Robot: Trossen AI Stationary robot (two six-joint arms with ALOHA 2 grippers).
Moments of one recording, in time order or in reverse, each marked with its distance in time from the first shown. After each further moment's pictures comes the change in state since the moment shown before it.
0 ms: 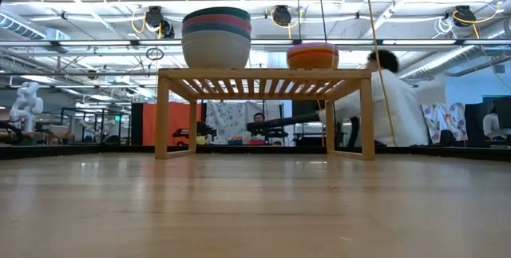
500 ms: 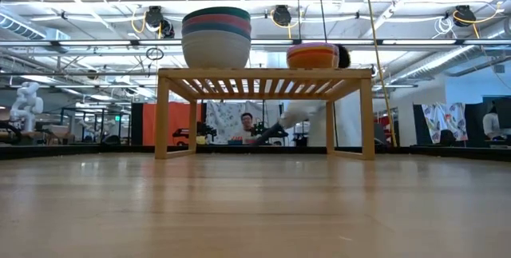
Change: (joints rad) left arm 0.072 -0.044 -0.090 0.360 -0.134 0.164; right arm 0.001 -0.023 0.000 -0.044 0.000 0.026
